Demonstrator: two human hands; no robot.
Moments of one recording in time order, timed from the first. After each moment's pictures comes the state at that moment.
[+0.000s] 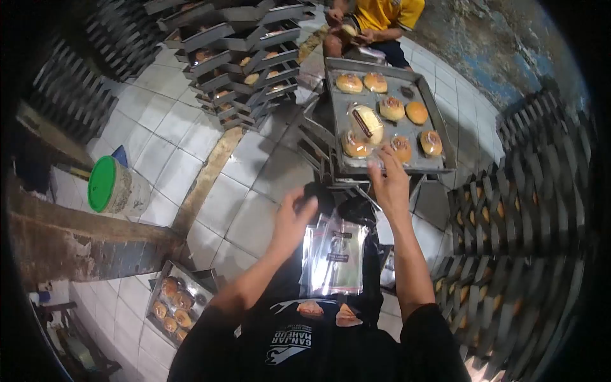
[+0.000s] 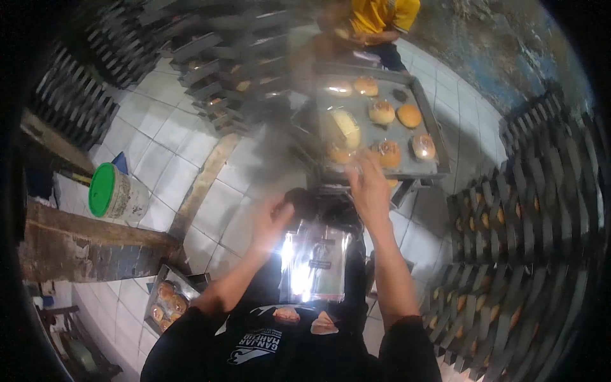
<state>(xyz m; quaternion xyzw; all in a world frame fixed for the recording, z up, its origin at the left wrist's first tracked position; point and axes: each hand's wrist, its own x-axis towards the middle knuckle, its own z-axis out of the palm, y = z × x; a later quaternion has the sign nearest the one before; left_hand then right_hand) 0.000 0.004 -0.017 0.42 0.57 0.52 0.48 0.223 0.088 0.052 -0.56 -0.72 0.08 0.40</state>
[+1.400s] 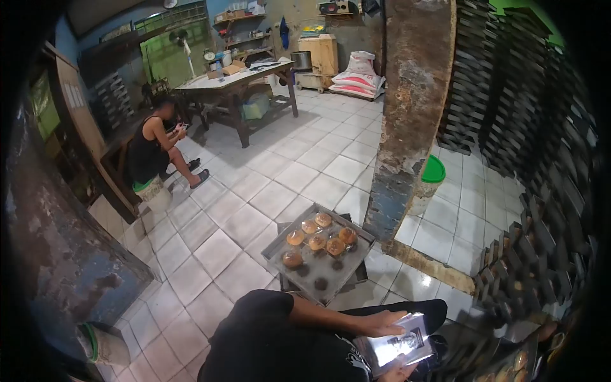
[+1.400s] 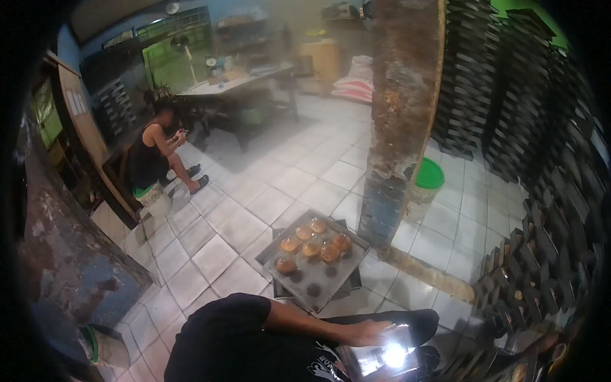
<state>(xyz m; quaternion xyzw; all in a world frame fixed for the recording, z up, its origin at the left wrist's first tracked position) -0.055 -0.232 -0.030 0.39 0.65 0.58 0.30 0.143 -0.112 -0.072 -0.34 -0.62 0.68 0.20</state>
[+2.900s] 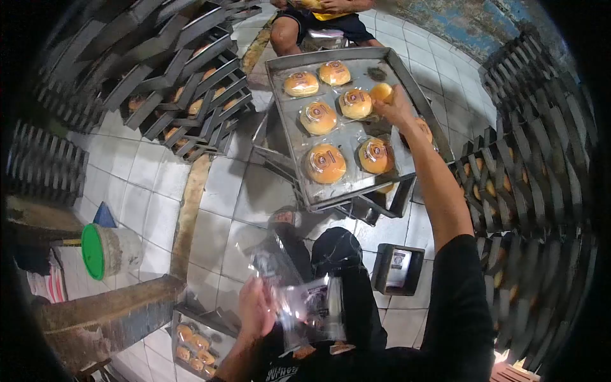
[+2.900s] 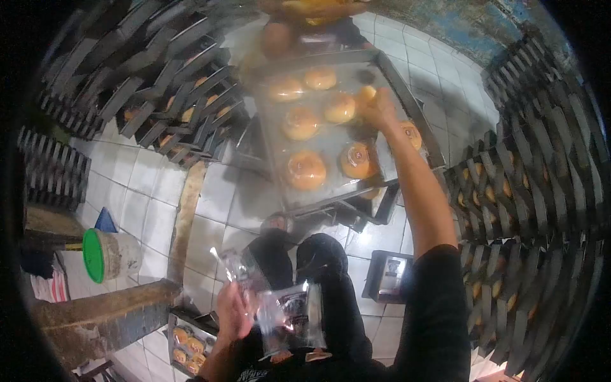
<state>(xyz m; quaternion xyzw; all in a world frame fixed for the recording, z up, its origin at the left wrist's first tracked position) -0.035 -0.038 -0.043 0.11 0.47 0.52 0.71 0.400 0.371 -0.034 -0.70 -0.61 0.12 0.35</state>
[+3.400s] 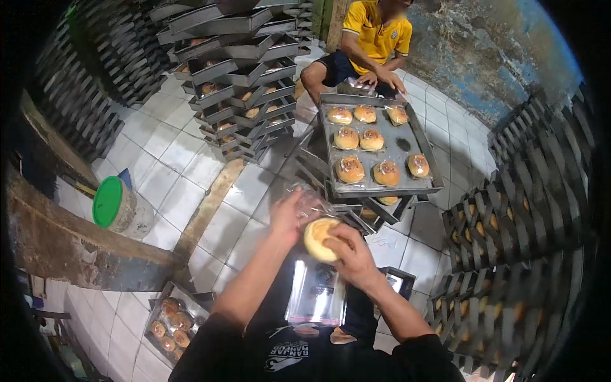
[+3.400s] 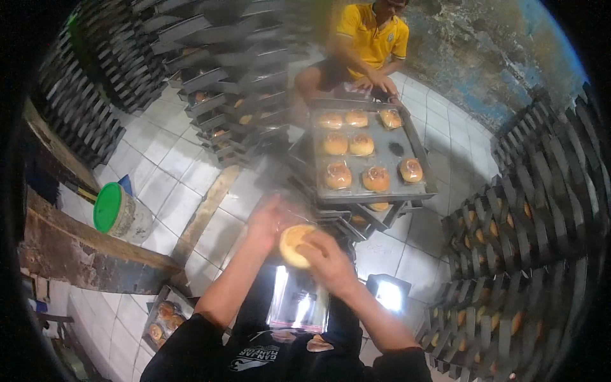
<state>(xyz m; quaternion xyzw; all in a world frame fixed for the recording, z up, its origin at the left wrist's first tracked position) -0.009 0.064 0.000 0.11 0.37 0.57 0.73 0.197 -0.018 0.047 -0.32 -0.87 0.11 0.37</state>
